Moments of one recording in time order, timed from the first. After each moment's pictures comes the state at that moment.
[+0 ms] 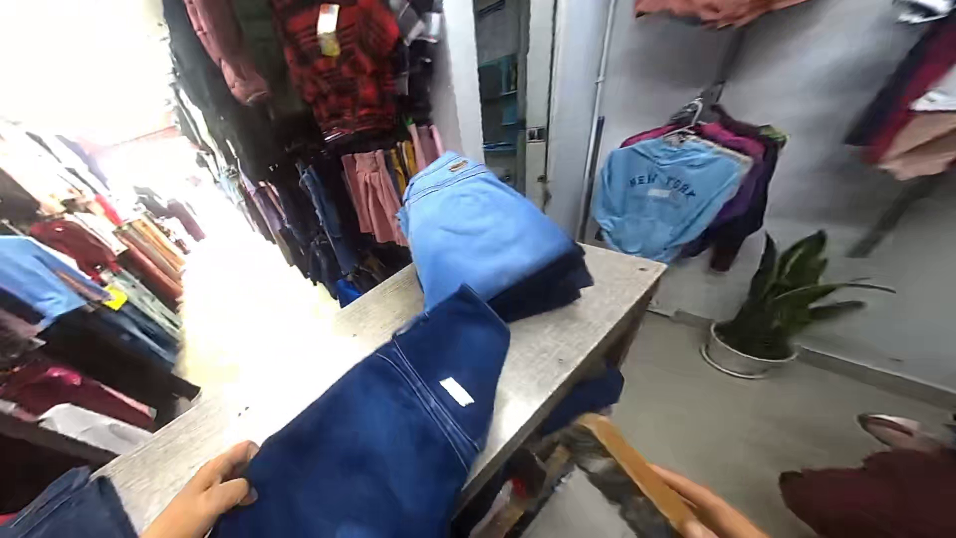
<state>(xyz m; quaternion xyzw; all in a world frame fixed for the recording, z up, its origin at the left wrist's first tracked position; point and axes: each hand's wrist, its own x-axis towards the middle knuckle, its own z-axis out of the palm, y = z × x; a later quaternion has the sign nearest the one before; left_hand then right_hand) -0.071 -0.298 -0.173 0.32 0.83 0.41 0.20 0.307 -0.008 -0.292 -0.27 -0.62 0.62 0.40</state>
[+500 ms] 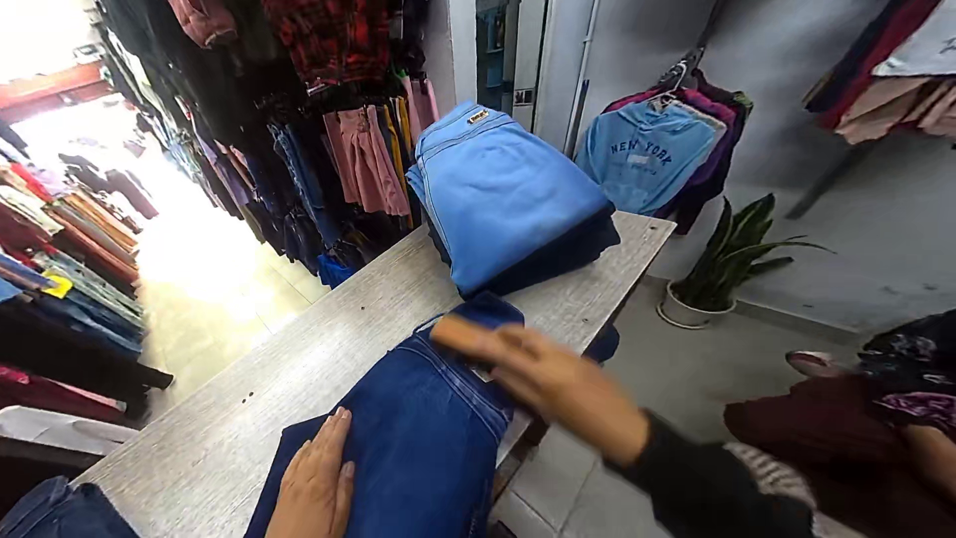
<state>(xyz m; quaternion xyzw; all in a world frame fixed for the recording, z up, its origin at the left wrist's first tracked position) -0.045 -0.274 -0.259 0.55 0.80 0.24 -0.08 0.152 0.013 -0.249 -0.12 -0.93 0.10 0.32</state>
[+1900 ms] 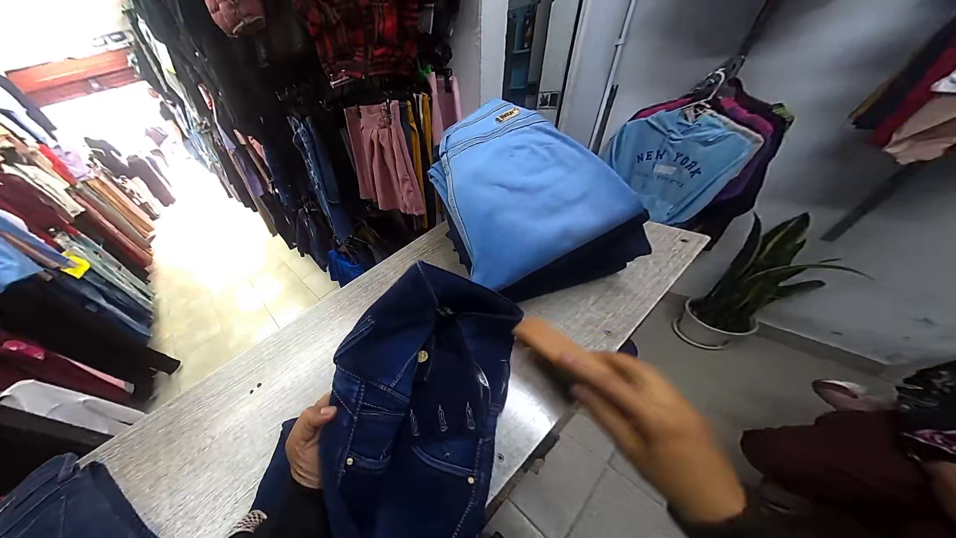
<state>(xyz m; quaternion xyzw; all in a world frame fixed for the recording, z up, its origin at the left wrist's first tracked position) -0.067 -0.226 -0.242 0.36 0.27 0.81 0.38 0.207 0.024 -0.294 -0.21 -0.88 0.13 0.40</state>
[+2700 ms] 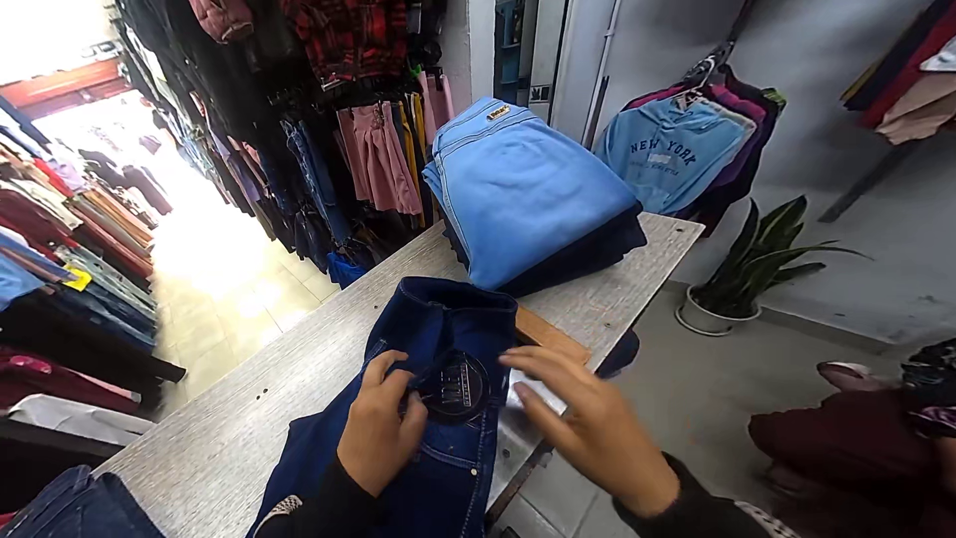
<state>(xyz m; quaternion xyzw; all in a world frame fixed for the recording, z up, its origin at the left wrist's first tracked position) -0.048 -0.182 -0.238 0.57 0.72 0.37 -0.13 0.145 -0.011 -0.275 -0.15 -0.87 0.25 0.39</state>
